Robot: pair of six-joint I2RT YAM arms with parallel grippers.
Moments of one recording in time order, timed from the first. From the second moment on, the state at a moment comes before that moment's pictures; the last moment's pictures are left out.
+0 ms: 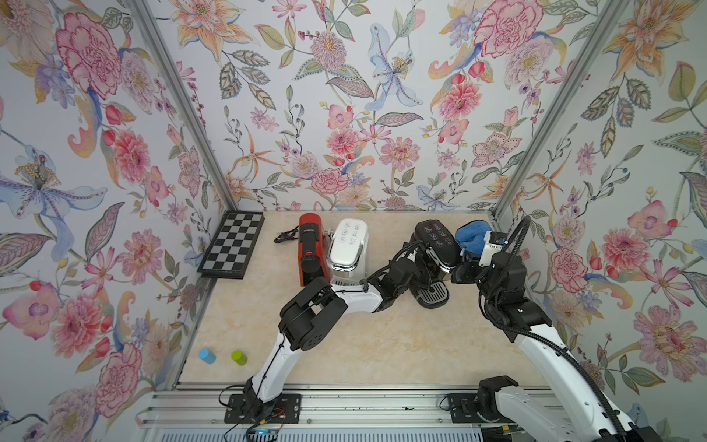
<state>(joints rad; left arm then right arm) -0.93 2.21 1.45 0.36 -0.19 -0.45 0.22 0.93 0.76 -0.18 0.18 0.25</state>
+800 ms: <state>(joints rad) -0.93 1.69 1.18 0.30 -0.17 -0.37 0.55 1.12 1.09 -0.31 0.21 0.13</state>
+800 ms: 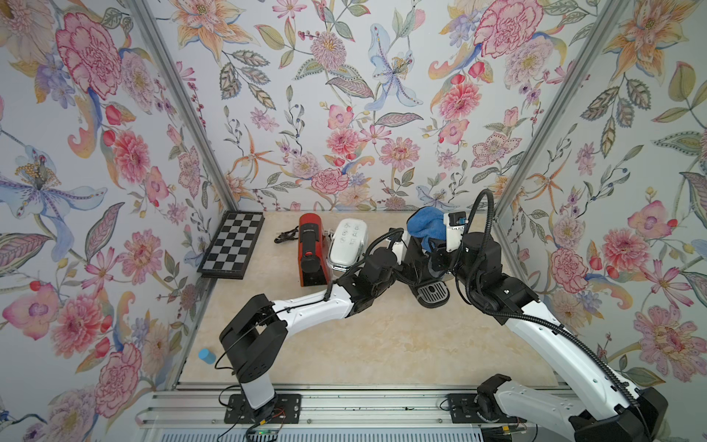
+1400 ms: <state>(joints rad) -0.73 1.03 0.73 0.09 -0.34 -0.41 0.88 1.51 1.38 -0.30 0.06 0.01</state>
